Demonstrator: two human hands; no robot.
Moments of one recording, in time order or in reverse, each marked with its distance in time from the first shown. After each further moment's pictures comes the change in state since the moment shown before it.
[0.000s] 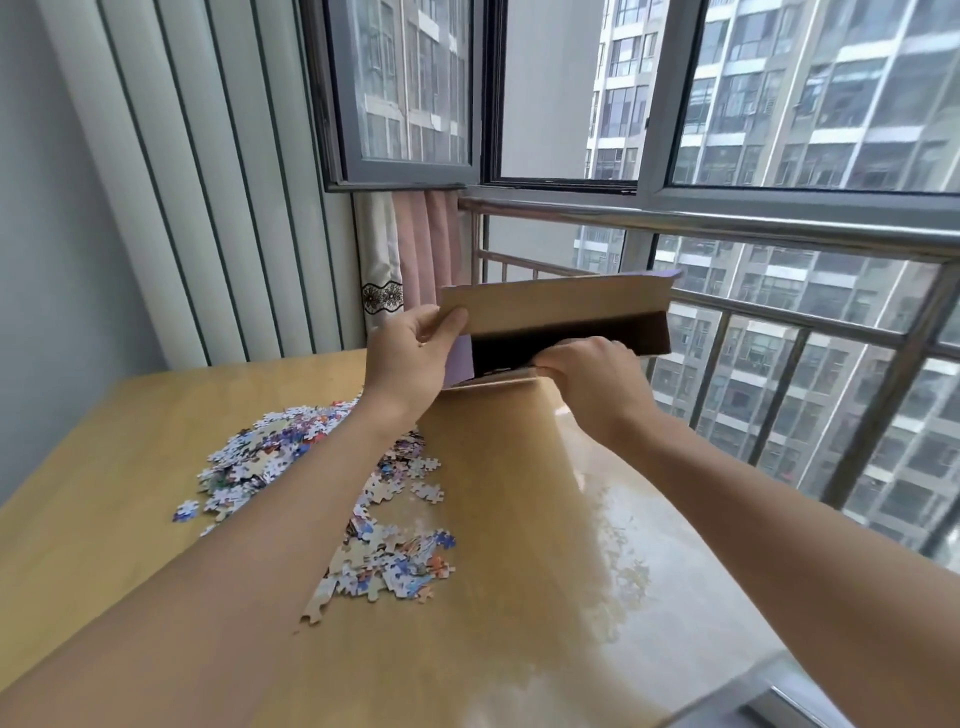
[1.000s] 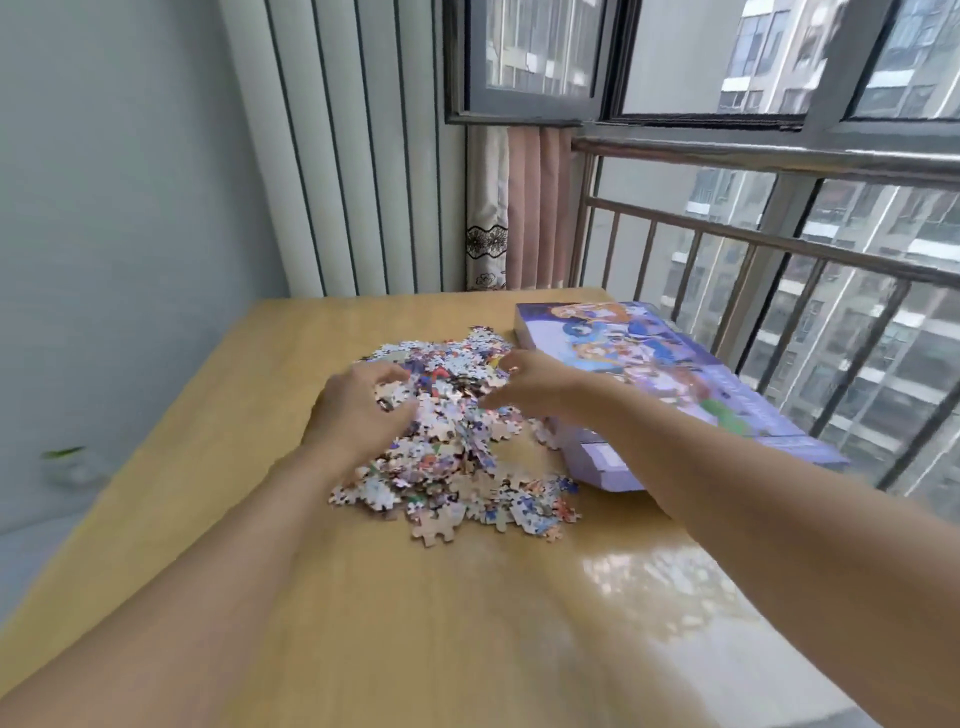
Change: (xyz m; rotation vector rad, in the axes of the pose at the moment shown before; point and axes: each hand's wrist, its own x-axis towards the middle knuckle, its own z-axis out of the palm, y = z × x) left_hand -0.077 -0.118 -0.159 0.646 -0.094 -0.283; right_hand 0.042 -0.155 0.096 0.656 -0.840 0.298
